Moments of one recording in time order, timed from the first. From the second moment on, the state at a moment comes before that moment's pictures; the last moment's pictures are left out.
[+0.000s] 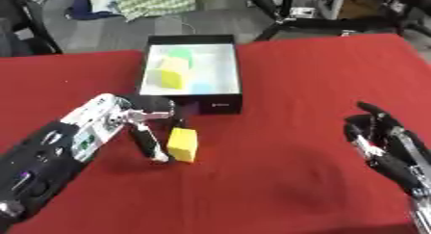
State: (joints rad) left arm -0.61 0.53 -0.52 -1.34 -0.71 -0.12 -0.50; right arm -0.09 -0.30 0.15 -1.71 0.07 -0.05 0.08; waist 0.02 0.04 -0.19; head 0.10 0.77
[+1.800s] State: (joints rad) left arm -0.79 0.36 -0.19 -1.05 -0.84 0.05 0.03; right arm -0.08 -0.29 0.15 -1.71 0.06 -0.05 0.08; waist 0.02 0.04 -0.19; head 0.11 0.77
